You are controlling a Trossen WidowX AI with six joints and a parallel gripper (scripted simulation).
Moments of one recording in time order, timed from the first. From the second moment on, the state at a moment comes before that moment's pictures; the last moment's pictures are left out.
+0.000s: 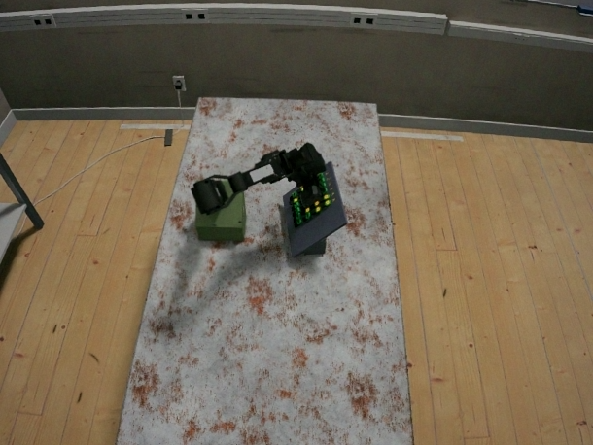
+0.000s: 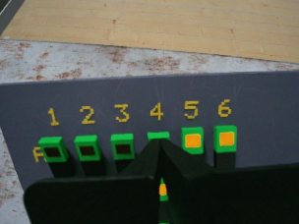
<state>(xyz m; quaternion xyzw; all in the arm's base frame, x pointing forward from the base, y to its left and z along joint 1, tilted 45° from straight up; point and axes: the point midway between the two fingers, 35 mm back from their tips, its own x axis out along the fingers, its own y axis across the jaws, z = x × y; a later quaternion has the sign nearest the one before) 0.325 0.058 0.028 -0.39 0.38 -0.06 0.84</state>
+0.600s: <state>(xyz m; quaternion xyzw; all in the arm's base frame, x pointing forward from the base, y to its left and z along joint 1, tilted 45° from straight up) 0.327 0.058 0.027 -0.39 0.38 -0.06 0.84</state>
